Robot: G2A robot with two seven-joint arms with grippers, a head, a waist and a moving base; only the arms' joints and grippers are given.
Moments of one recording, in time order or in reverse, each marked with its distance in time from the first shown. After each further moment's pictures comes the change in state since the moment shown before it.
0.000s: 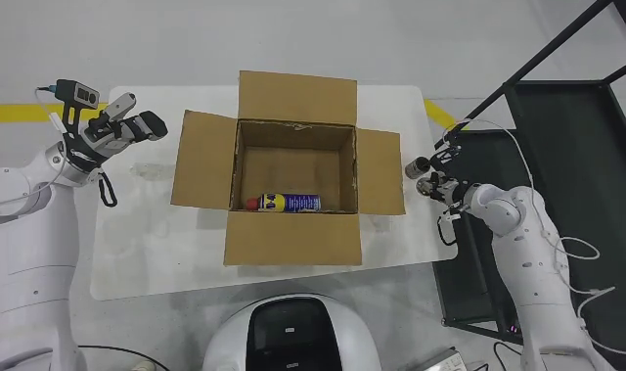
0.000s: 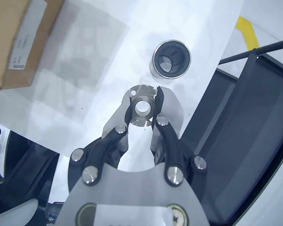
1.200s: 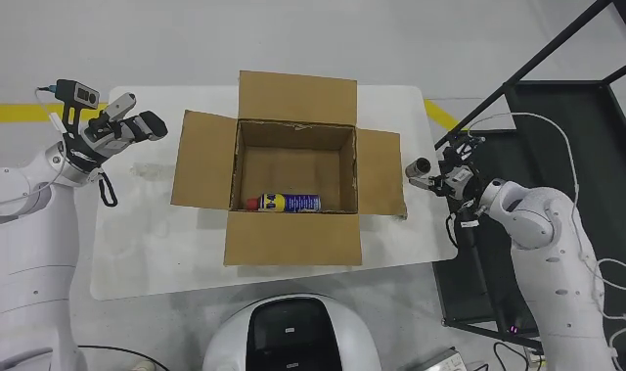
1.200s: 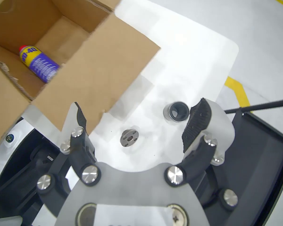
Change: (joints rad) left arm 0.000 0.000 0.000 0.000 0.000 0.000 0.000; right arm -0.198 0.048 0.123 -0.415 0.181 -0.143 -0.103
